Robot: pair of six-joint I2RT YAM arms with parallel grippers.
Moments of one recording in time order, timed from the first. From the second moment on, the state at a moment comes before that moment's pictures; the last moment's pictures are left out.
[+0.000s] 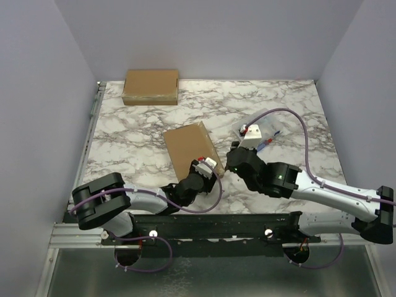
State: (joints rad) left arm -1.16 1.48 0.42 0.71 -0.53 -0.15; right arm 1.15 1.13 0.98 -0.53 0.83 0.67
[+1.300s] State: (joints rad) left arm -0.30 1.71 1.03 -0.20 -0.11 -0.65; right arm 1.15 1.44 0.92 -0.19 0.51 0.39
